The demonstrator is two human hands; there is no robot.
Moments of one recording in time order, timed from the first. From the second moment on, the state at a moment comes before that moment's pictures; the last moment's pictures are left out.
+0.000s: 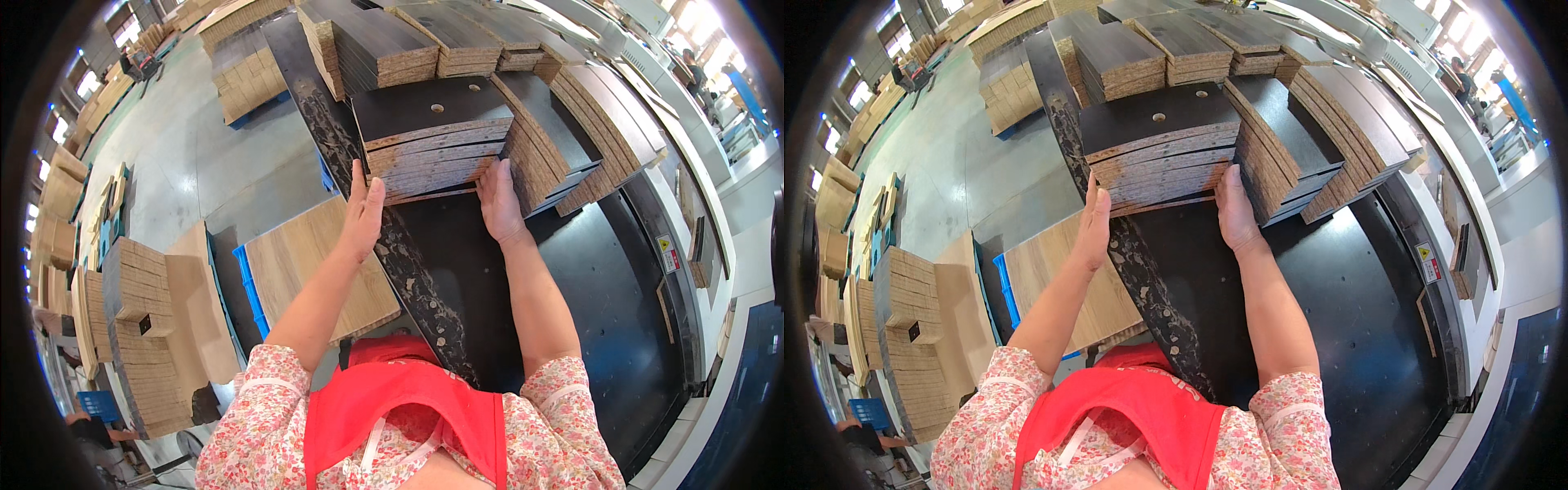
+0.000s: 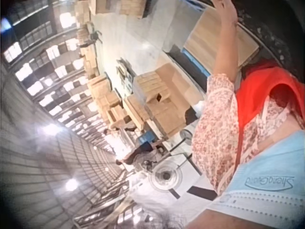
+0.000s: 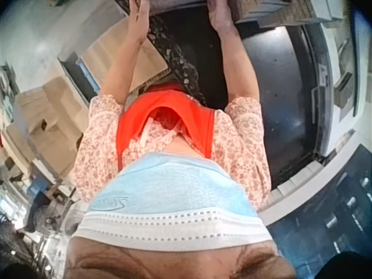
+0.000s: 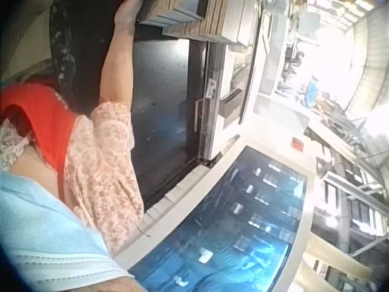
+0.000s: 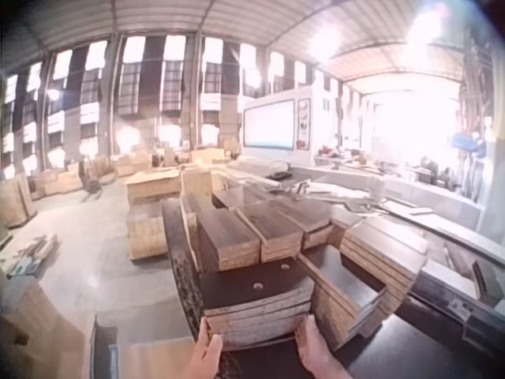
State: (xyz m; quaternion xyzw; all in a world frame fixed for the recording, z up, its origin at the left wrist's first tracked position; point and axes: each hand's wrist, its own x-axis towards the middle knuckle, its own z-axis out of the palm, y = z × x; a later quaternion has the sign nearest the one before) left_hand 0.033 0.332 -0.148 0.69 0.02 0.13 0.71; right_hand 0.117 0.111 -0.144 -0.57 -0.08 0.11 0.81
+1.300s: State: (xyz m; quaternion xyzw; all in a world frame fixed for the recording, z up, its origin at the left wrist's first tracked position) left_hand -0.022 0.257 -0.185 0.95 0.04 0.26 0.18; right_hand -0.056 -0.170 -0.149 -0.92 -0.26 -0.26 0.11
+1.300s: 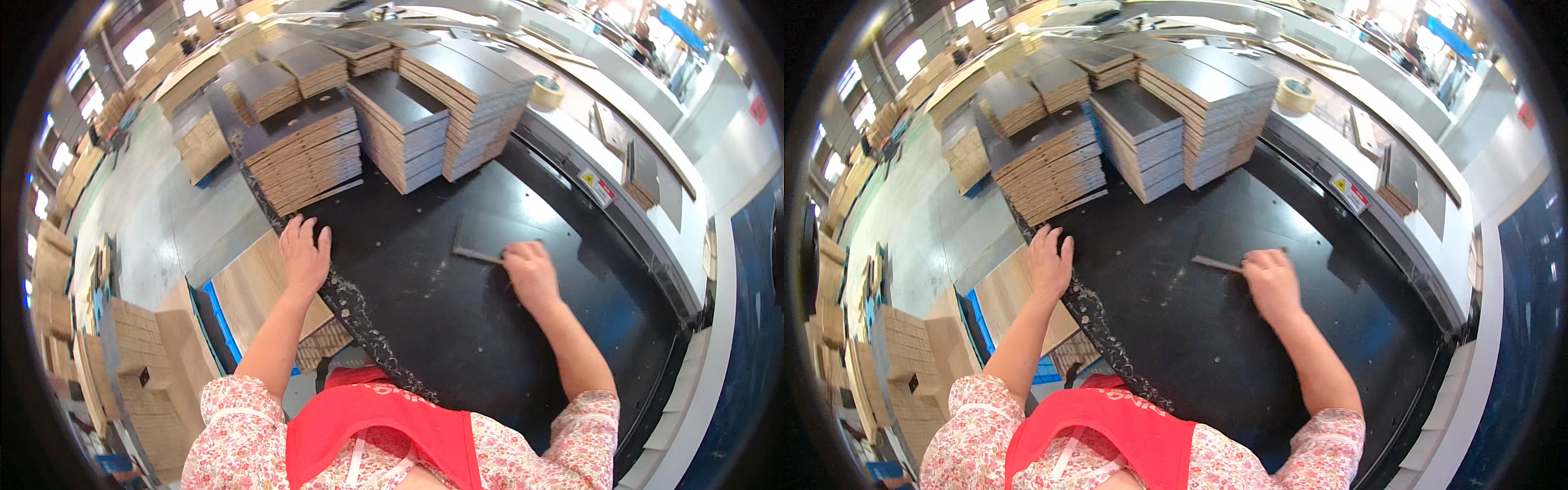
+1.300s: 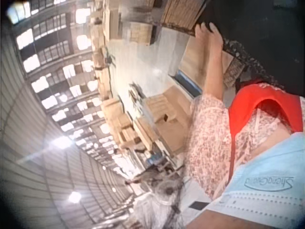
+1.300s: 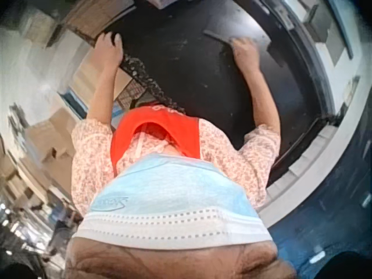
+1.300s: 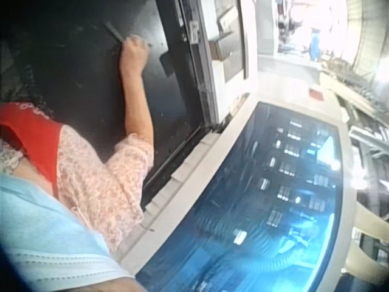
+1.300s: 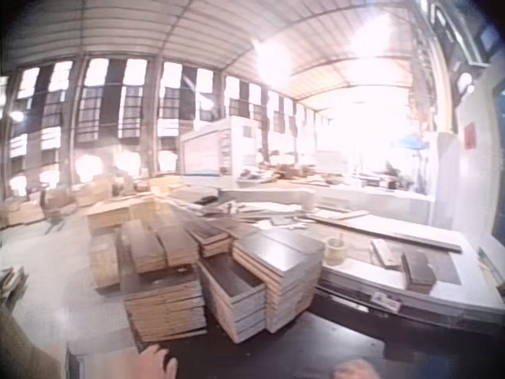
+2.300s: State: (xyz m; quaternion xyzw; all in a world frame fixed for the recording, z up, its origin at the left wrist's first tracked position) left_hand -0.030 0.247 -0.170 0.93 0.03 0.30 0.20; right_hand 0.105 0.004 0.059 -0.92 -0.20 -0.31 -0.14
